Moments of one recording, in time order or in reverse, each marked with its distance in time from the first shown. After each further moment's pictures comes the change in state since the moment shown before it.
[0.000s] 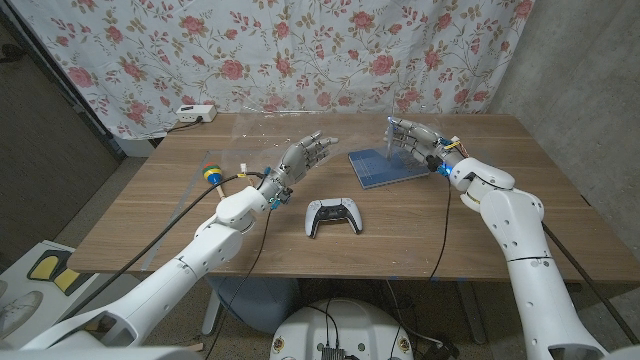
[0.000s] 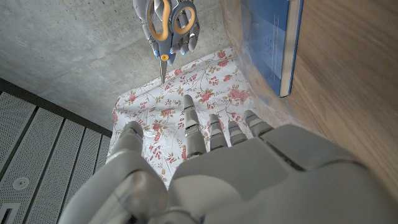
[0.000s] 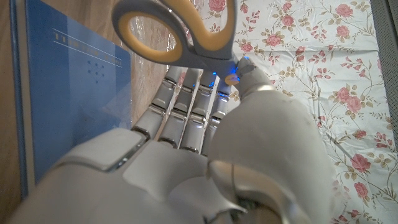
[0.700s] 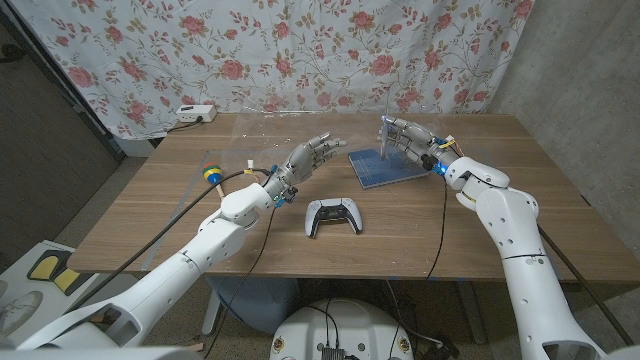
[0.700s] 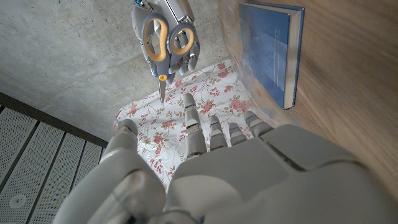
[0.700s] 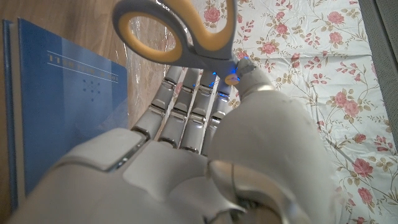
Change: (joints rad) left arm -0.032 -0.001 0.025 0.006 0.025 0.020 -0.031; left_hand 0.028 -0.043 -0.007 -0.012 0.000 0.016 0.027 -0.008 0.005 -0.020 -0.025 0.000 -0.005 -0.025 0.011 0.000 0.000 -0.020 0.009 0.000 0.000; right arm 0.012 0.013 -0.011 0.008 0.015 -0.012 0.024; right_hand 0.001 -0.001 -0.001 0.001 0.003 0.000 0.000 -0.003 -0.001 0.000 0.000 -0.004 0.001 0.002 0.002 -0.008 0.012 -0.014 0.003 0.014 -0.004
